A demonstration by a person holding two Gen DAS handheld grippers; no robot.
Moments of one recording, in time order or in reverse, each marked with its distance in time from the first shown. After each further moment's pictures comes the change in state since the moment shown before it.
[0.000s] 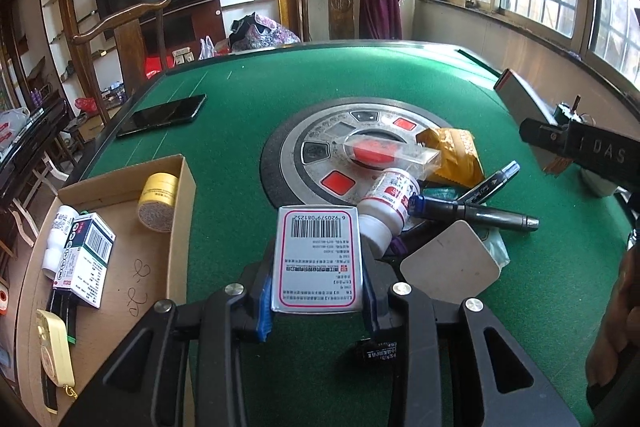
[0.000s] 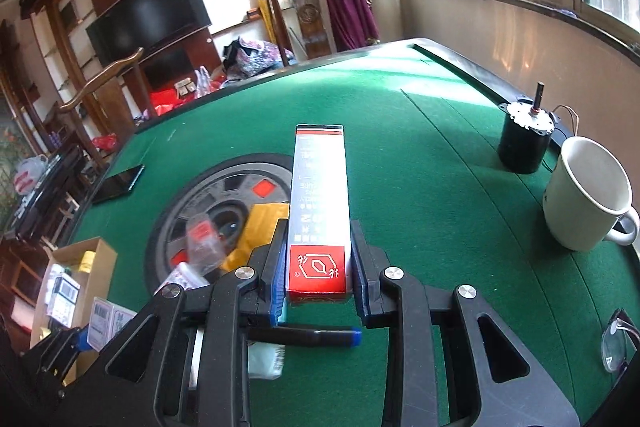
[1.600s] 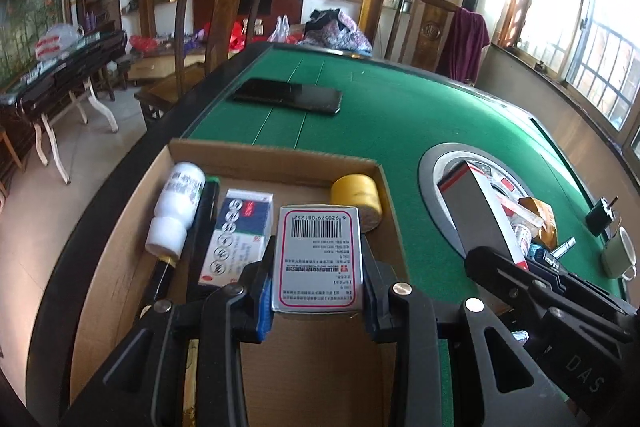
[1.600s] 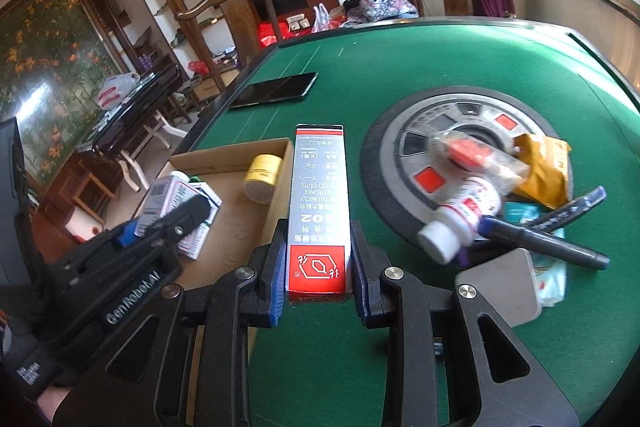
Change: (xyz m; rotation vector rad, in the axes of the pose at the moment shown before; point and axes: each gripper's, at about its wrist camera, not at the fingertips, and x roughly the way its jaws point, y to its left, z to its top) left arm -0.013 0.159 -0.002 -0.312 0.019 0.049; right arm 0.015 0.180 -0.055 -0.196 0.205 0.327
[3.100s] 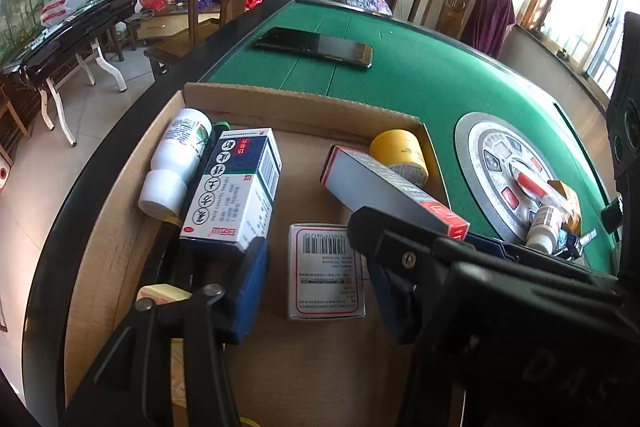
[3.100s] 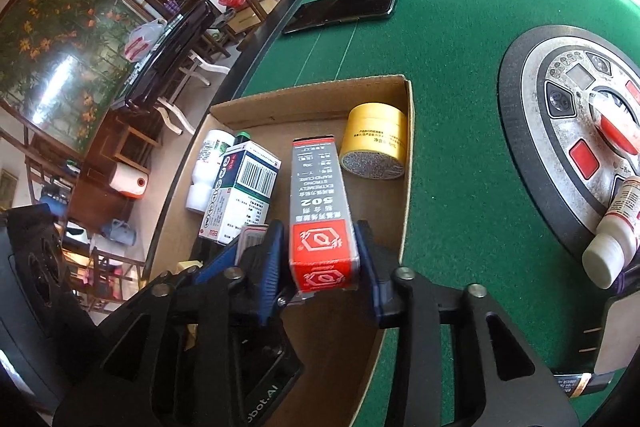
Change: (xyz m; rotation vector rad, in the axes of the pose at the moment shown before) left arm 0.018 0.021 -0.009 -0.043 0.125 0.035; right arm 0.093 0.047 0.017 0.040 0.284 0.195
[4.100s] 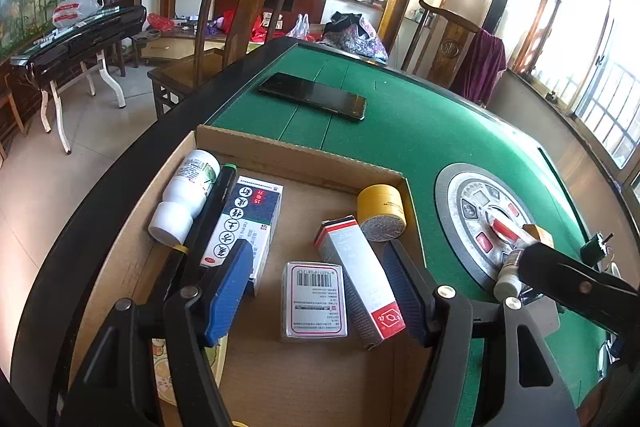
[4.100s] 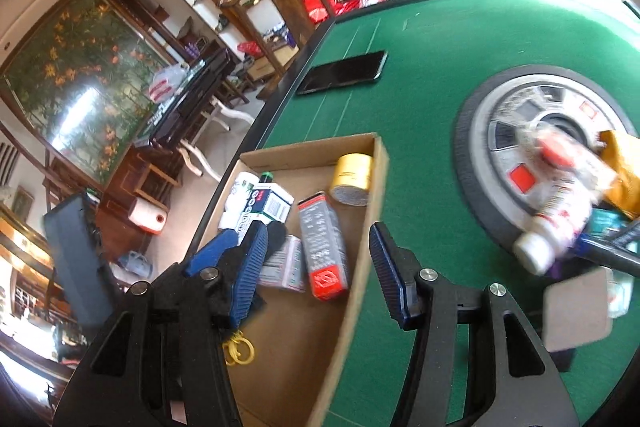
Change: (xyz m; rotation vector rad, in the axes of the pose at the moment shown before) left arm -0.024 0.003 0.007 -0.061 -0.147 -0.053; right arm -0.088 -0.035 -0.019 0.019 -0.202 0.051
